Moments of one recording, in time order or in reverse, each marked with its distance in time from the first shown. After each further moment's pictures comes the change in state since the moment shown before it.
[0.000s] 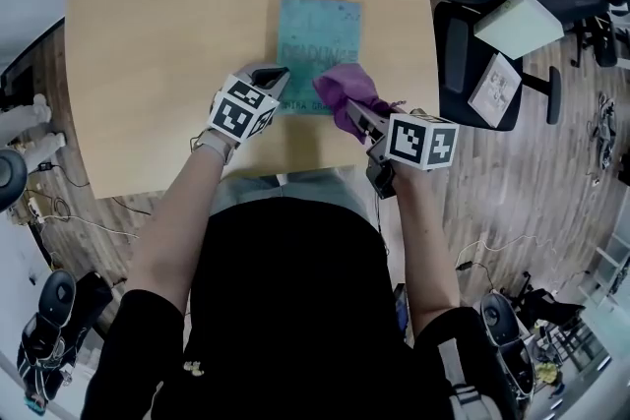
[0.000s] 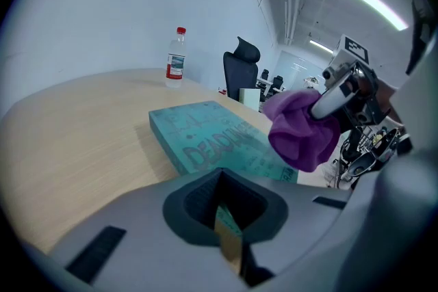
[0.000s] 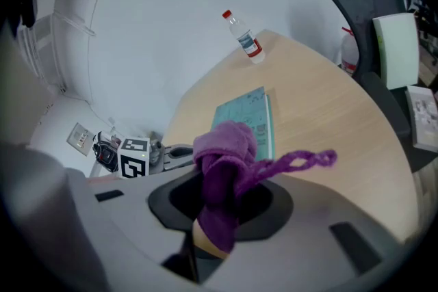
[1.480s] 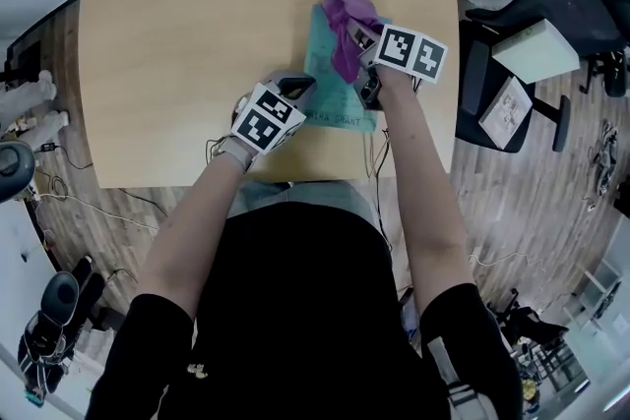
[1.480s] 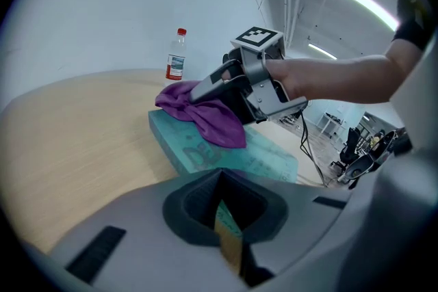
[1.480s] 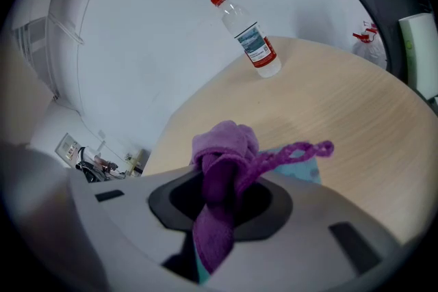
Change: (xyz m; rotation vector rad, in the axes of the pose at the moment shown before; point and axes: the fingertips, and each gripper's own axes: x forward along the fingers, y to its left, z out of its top) left arm 0.002 0.001 0.002 -0.009 -0.008 -0.017; right arm 0.146 -0.016 0.139 0.020 -0.120 -0.005
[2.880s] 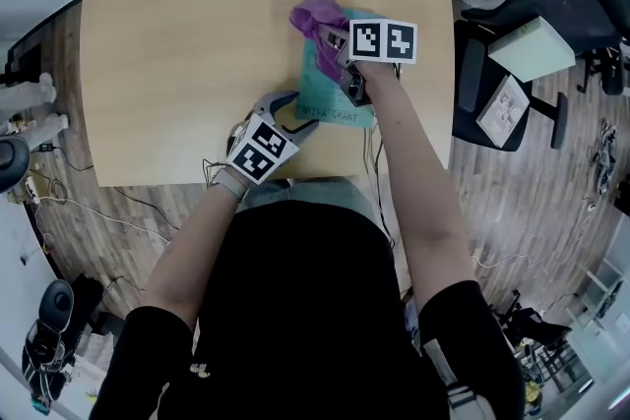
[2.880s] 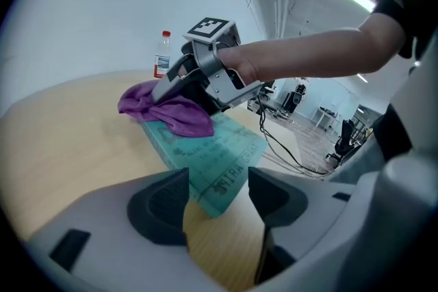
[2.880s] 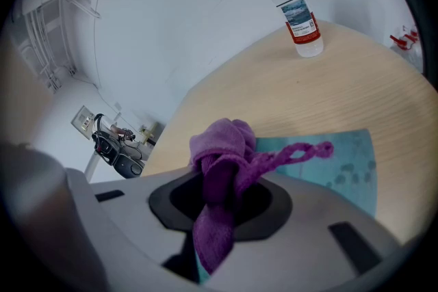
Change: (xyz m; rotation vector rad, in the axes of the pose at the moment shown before) left arm -0.025 -0.049 -0.034 0.059 -0.009 -0.023; right arm 0.023 0.043 -0.035 -0.160 0.179 0.093
